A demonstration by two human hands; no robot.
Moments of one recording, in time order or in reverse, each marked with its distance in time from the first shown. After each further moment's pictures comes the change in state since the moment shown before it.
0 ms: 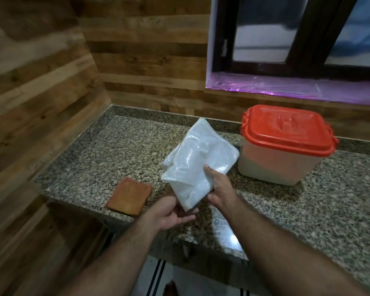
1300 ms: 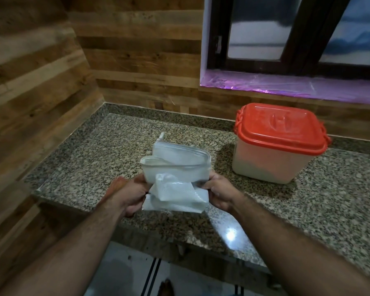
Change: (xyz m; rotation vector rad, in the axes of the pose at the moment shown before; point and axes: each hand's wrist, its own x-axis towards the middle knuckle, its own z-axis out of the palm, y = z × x) left_hand -0.047 0.060 -0.012 0.189 -0.039 0.309; right_hand -0.010 -0.026 -0.025 -0.376 -0.144 0.221
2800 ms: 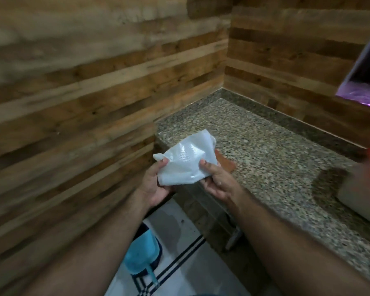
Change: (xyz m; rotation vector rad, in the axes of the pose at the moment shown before) left_hand -0.188 -0.101 -0.157 -0.676 0.405 0.412; right_hand -0.018 0.139 0.239 0.075 -0.487 0.214
